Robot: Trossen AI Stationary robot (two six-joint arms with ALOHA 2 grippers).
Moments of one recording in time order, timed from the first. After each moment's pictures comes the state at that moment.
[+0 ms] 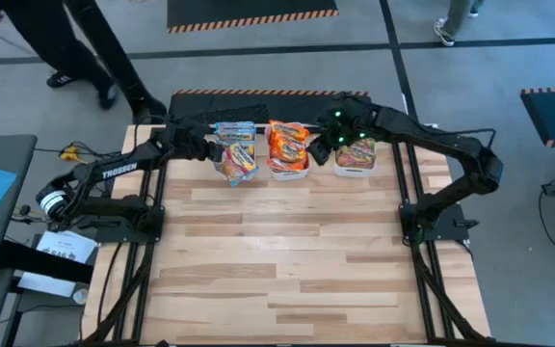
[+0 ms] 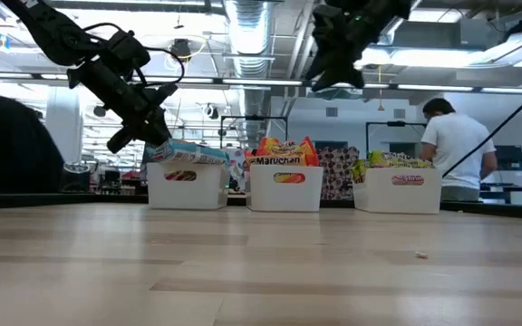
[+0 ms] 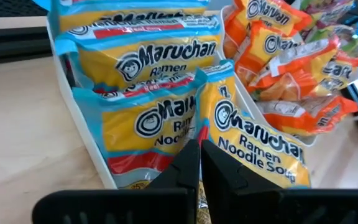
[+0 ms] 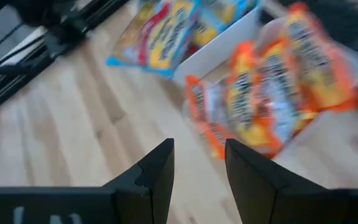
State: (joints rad) left arm 0.85 1.18 0.58 0.02 0.22 -0.53; right arm -0.49 1.45 1.37 -0.68 -0.19 0.28
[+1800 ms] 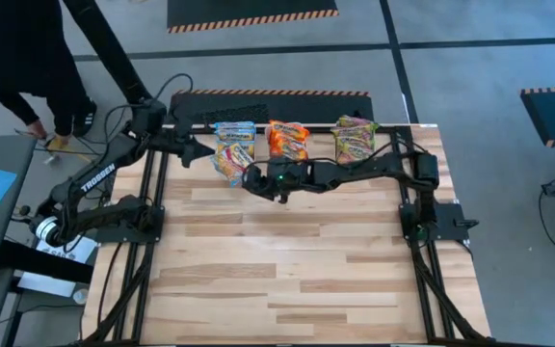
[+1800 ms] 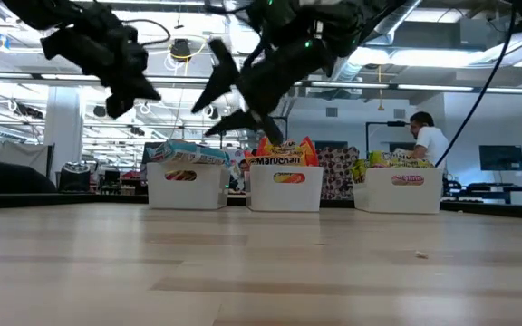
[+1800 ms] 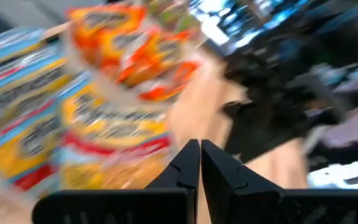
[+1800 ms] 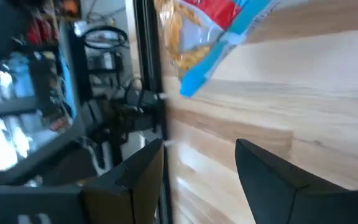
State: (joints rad) left arm 1.06 0.97 0.72 -0.28 0.86 -0.21; right arm -0.14 1.95 1.37 0.08 -0.02 1.55
